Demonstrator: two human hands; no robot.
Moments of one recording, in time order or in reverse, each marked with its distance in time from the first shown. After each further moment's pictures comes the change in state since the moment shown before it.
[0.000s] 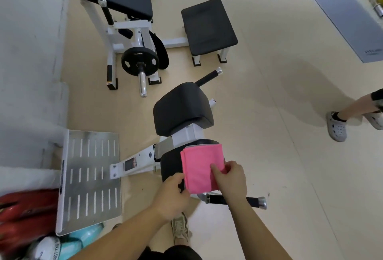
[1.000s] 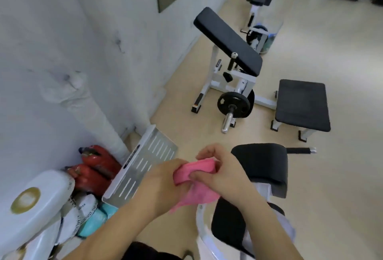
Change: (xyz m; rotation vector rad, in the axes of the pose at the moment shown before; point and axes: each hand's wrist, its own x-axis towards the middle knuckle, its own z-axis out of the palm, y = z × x) left_hand -0.152 -0.046 -0.192 -0.129 0.662 0.143; right_hand -0.170 -0.264 0.040 -0.016 -0.793 -0.861
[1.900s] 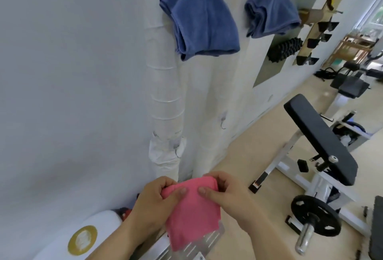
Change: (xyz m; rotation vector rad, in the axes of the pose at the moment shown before) left_hand 0.050 -0.133 -0.303 -0.331 0.614 -0.260; right_hand 0.252 -0.204 0.204 0.048 -0.344 -0.105
